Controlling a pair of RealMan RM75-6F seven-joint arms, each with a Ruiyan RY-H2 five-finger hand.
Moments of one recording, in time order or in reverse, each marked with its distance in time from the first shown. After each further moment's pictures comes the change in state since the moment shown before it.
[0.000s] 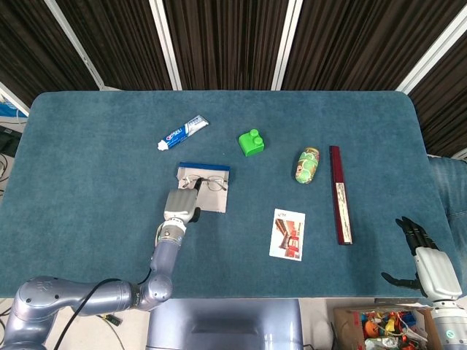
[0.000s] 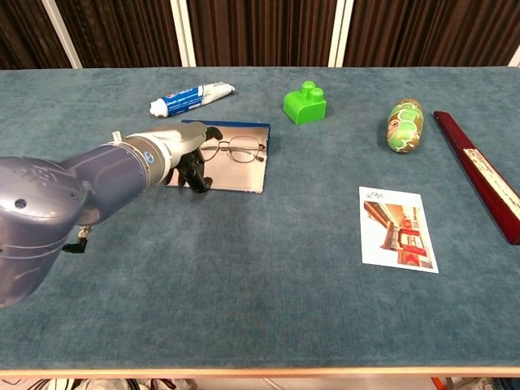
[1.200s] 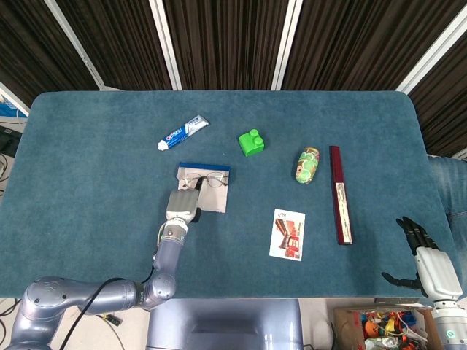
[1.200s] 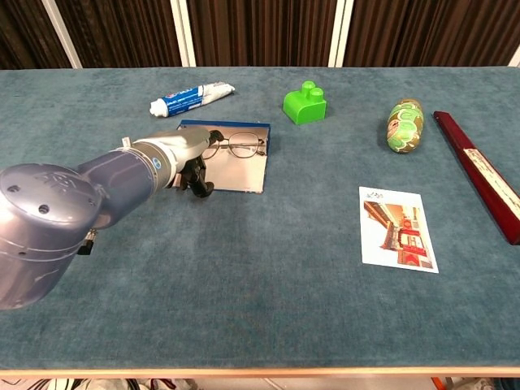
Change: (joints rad) left arm -0.020 -0.034 0.000 0.066 -0.007 -0.012 0.019; right arm -0.001 0.003 0.002 -0.002 0.005 -0.003 0.006
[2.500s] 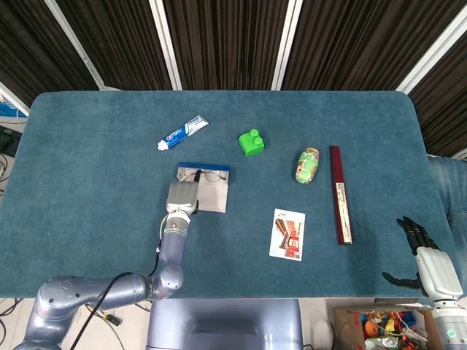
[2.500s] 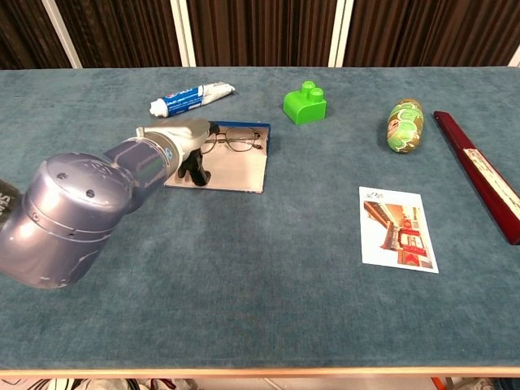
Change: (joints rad) left arm -0.054 -0.055 -0.043 0.135 -0.026 -0.002 0.076; right arm 0.001 0.004 0.001 -0.003 0.005 -0.006 0.008
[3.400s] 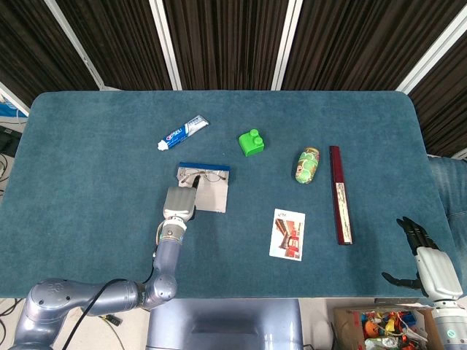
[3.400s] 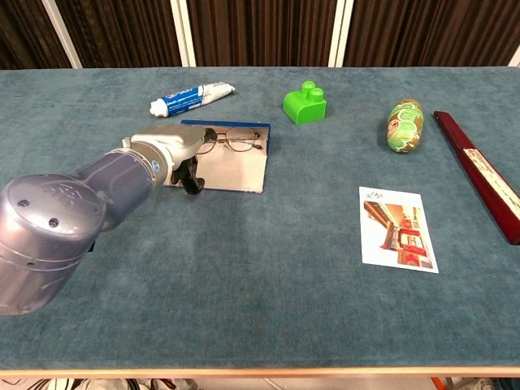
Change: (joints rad) left arm 0.059 0.030 0.048 -0.095 0.059 0.037 0.005; right arm 0.000 0.001 0.000 -0.001 0.002 -0.002 0.000
